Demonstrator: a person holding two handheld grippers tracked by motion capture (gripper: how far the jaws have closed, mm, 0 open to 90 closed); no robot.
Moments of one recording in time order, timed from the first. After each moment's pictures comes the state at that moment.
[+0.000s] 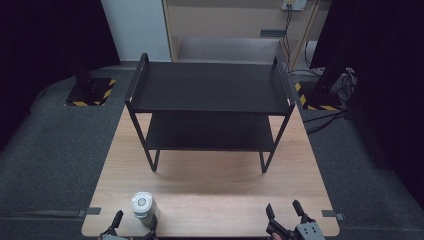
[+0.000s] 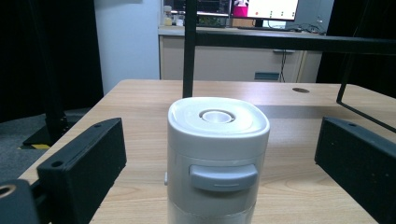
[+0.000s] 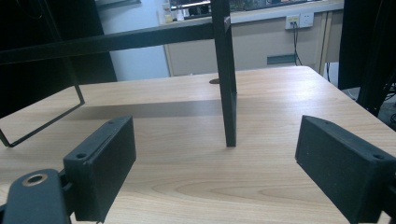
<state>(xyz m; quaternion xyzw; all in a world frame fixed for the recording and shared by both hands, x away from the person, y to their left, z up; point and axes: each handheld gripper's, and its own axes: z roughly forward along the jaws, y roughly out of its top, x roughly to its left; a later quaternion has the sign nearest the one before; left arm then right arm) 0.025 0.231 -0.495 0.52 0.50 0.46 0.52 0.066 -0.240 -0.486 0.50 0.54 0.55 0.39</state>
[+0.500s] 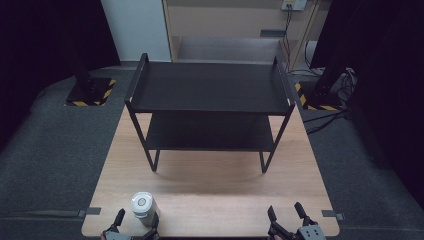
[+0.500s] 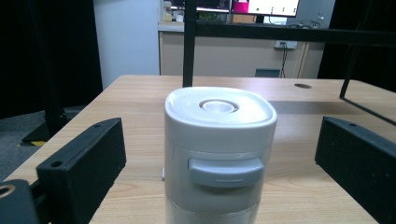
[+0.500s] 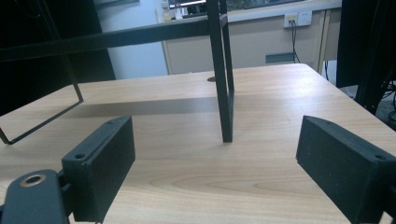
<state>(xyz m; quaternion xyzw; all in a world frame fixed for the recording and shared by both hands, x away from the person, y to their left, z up) 0.038 0.230 -0.502 0.53 0.50 0.45 0.51 0.062 -0.244 -0.488 0.51 0.54 0.54 0.39</state>
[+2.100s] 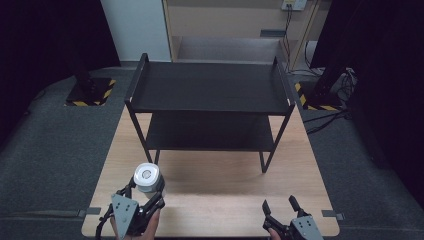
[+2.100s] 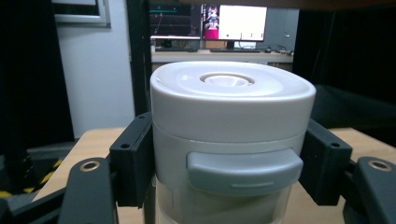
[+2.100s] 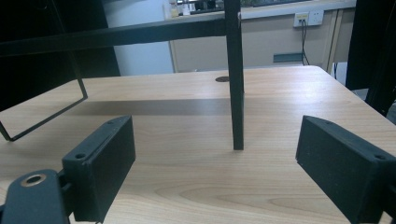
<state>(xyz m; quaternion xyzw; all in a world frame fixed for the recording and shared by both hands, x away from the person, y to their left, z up) 0.097 0.219 -0.408 0.54 0.45 0.44 0.55 0.081 -0.237 -0.482 0.49 0.56 0.54 0.39</state>
